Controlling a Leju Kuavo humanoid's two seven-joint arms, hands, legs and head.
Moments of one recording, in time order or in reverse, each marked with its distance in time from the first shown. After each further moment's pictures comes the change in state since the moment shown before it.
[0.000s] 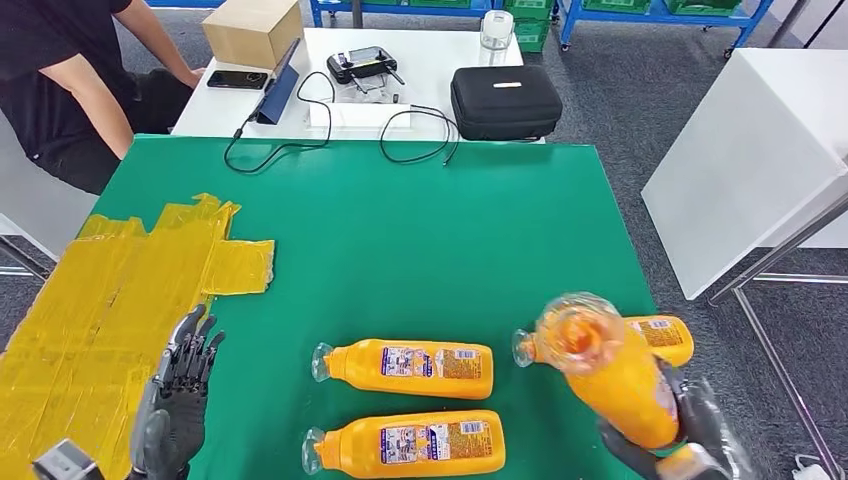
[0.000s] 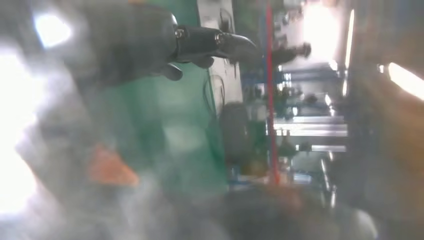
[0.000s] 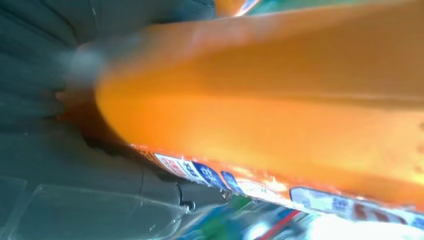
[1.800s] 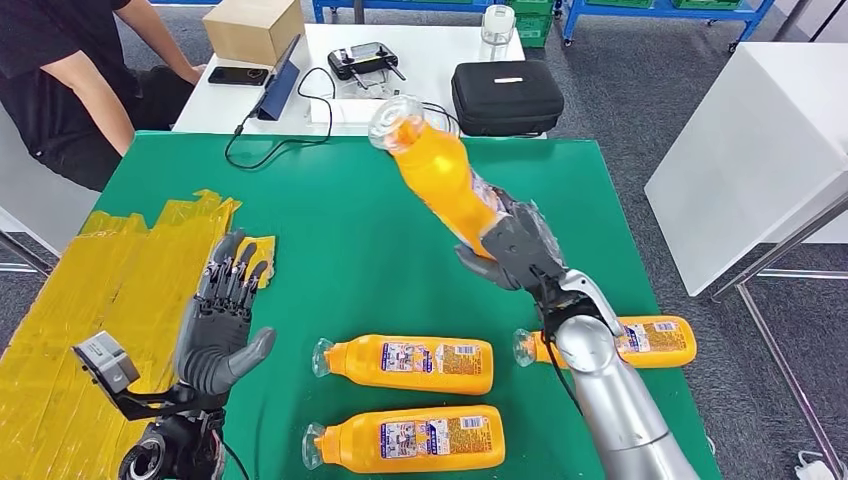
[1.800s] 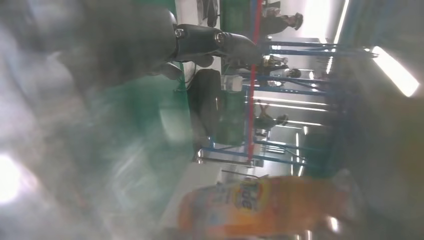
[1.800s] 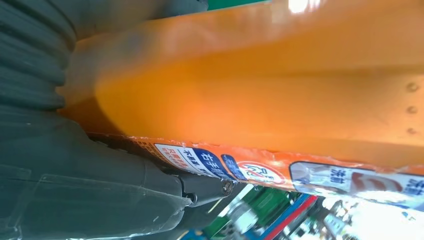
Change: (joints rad) left arm -0.280 0.063 -0.219 0.110 0.231 0.119 0.205; right arm -0.938 0.224 0.486 0.759 0.058 -0.219 0.249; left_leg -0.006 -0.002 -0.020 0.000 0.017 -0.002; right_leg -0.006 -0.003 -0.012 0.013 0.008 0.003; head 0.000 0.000
